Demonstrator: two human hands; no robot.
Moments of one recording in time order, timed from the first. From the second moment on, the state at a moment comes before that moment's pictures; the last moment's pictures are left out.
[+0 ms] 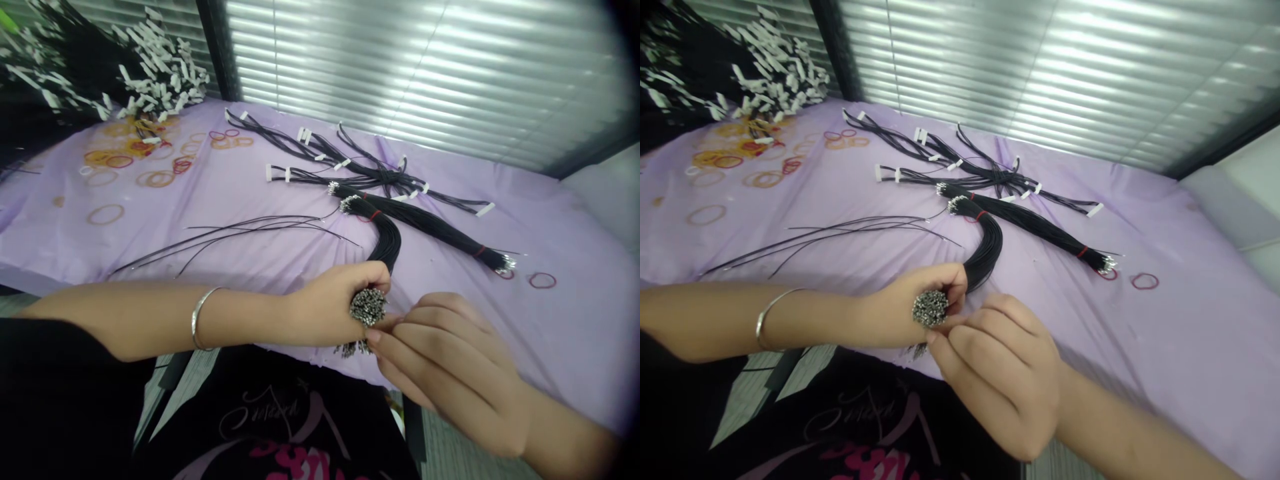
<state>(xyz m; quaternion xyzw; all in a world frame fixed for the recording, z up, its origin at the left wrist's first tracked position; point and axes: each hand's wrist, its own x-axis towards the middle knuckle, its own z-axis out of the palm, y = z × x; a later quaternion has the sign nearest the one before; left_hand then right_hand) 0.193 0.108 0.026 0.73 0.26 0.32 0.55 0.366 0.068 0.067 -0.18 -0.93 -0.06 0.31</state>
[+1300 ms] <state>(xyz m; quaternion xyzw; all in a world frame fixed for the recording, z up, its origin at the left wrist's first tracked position) 0.195 0.106 0.034 0.71 0.27 0.32 0.57 0.356 0.065 0.066 -0.28 -0.89 0.10 0.35</state>
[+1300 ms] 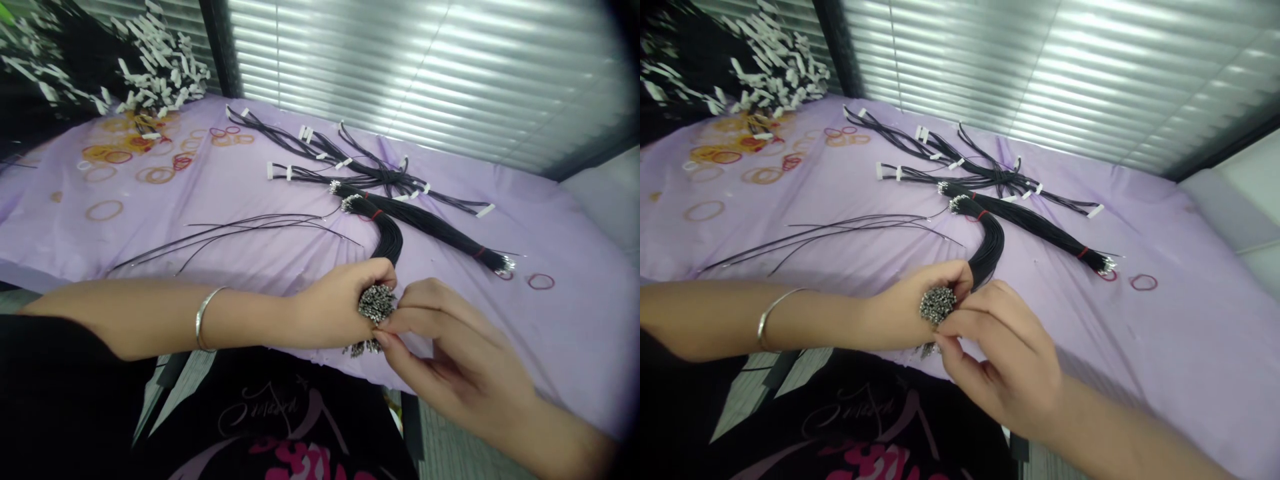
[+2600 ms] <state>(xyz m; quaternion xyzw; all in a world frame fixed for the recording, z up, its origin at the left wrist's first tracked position) 0.185 0.108 0.046 0.65 0.23 0.32 0.65 0.372 0.087 0.045 -0.15 -0.91 0.10 0.37</state>
